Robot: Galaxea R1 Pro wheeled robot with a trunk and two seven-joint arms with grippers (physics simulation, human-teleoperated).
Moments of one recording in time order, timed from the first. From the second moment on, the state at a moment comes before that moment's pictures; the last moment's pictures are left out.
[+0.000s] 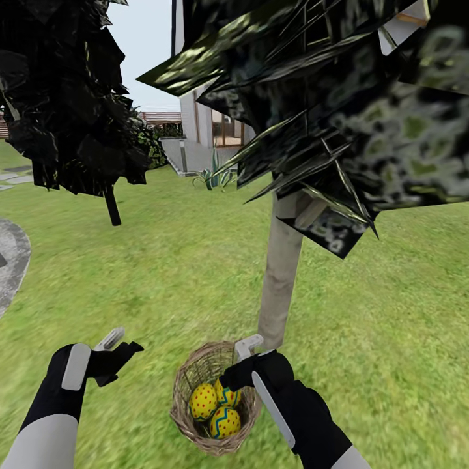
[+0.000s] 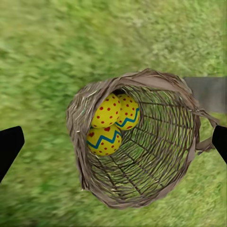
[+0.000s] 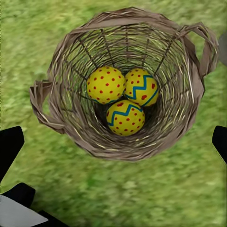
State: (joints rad) left arm -0.59 0.04 0.53 -0.98 0.57 0.99 0.29; right arm -0.47 0.15 0.48 -1.22 -0.14 0.99 -0.04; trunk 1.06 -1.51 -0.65
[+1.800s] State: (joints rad) left arm -0.59 0.04 0.54 -0.99 0.57 0.99 0.28; right arm -0.72 0.17 0.51 -0.91 -0.22 0.97 -0.20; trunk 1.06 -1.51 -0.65
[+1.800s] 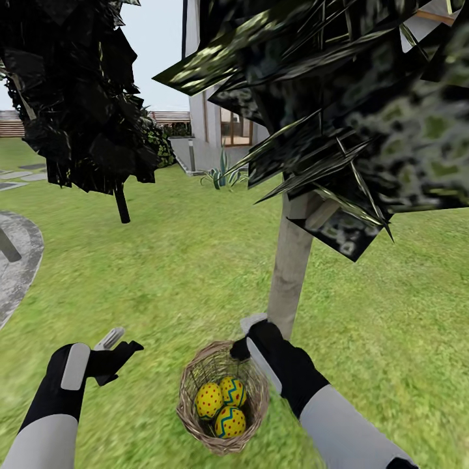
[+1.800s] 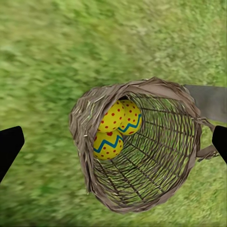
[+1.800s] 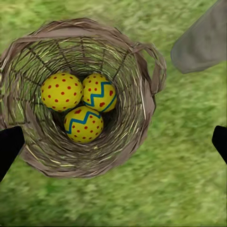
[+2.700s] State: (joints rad) left arm -0.59 0.03 0.54 -0.99 0.57 0.99 0.28; right arm -0.82 0.17 0.63 -0.66 -0.43 0.77 -0.19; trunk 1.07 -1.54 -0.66
